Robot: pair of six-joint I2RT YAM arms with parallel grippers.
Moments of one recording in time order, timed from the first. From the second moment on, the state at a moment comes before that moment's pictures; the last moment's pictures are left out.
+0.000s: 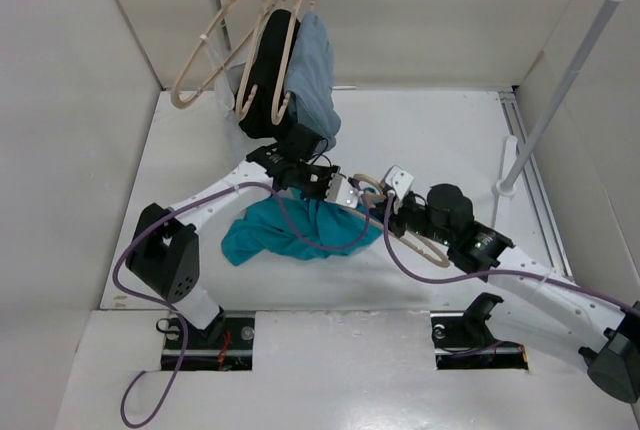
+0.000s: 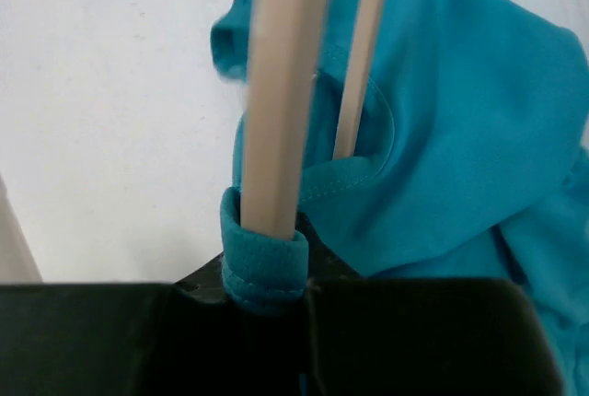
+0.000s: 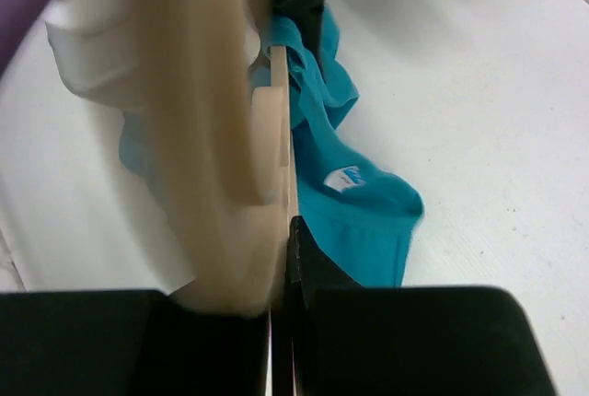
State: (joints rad) left arm -0.66 1.59 1.25 -0.60 0.50 1.22; right arm 0.74 0.89 0.62 0.00 -0.18 -0.16
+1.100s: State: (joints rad) left arm -0.69 1.41 1.06 -0.62 0.40 1.31; right arm 0.54 1.43 1.04 -0.29 -0.21 0.07
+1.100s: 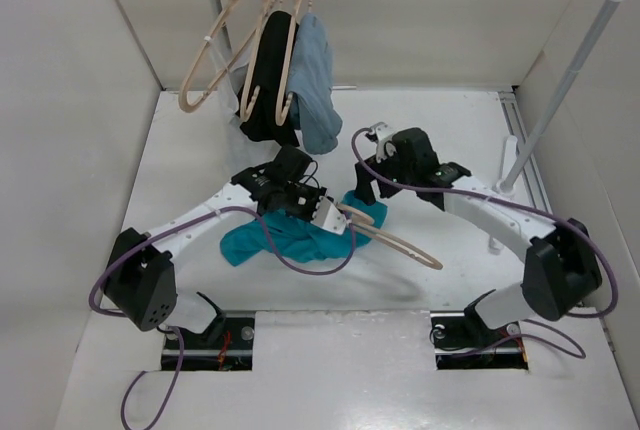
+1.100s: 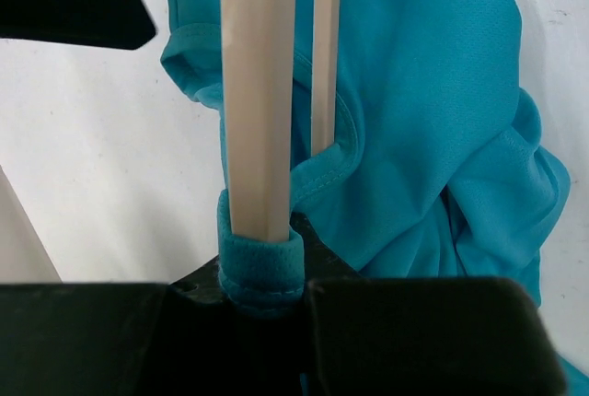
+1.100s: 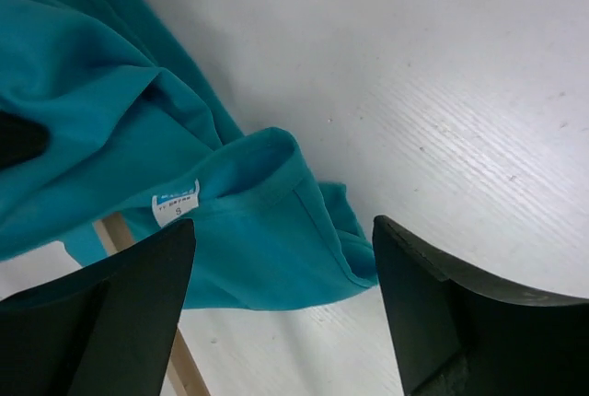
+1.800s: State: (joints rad) left arm -0.69 1.39 1.05 -0.59 0.39 1.26; right arm 0.57 1.71 1.07 -0.22 -0.29 0.14
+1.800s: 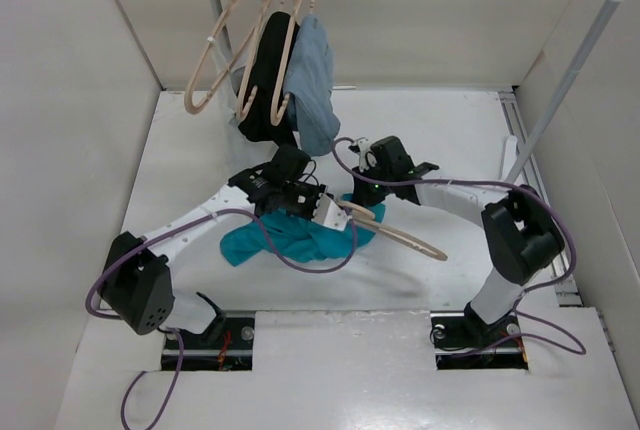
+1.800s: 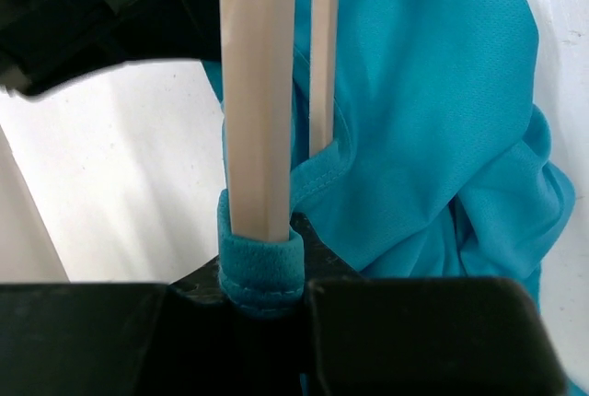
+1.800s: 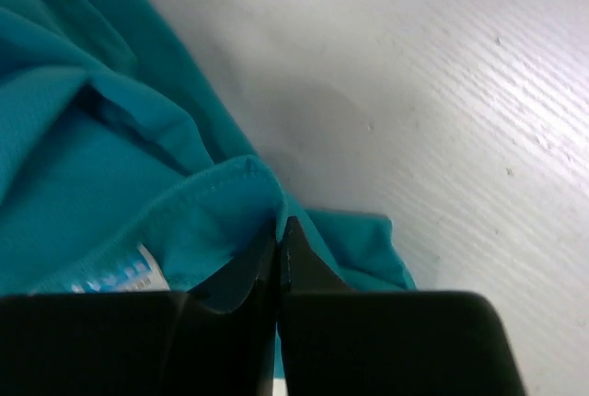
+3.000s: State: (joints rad) left arm -0.57 1.45 1.07 -0.32 0.37 0.92; right arm 0.08 0.91 0.83 -0.50 -0.21 0.14
